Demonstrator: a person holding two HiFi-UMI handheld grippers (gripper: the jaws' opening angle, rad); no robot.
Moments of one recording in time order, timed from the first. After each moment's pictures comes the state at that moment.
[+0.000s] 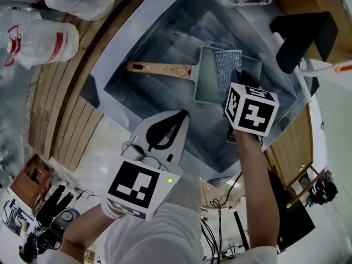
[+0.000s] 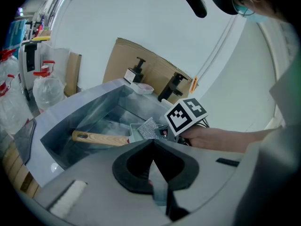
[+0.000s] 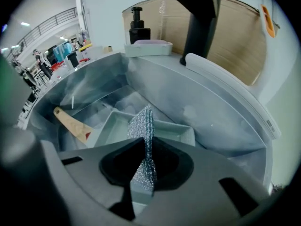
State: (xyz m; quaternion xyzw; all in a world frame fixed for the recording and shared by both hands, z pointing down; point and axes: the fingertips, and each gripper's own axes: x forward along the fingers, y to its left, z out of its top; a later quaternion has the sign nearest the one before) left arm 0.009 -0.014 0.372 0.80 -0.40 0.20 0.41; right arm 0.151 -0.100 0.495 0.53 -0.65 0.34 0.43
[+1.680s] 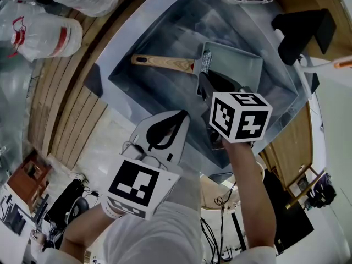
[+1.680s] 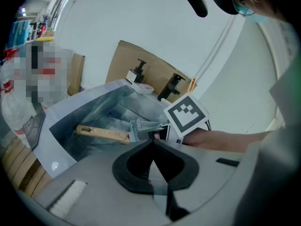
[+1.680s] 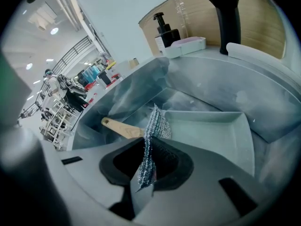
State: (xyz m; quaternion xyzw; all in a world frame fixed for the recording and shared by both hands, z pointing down) left arm 0.003 0.008 0.366 0.79 -0.41 0.19 0.41; right arm 0.048 -0.065 0.475 0.40 -0.75 0.42 0.31
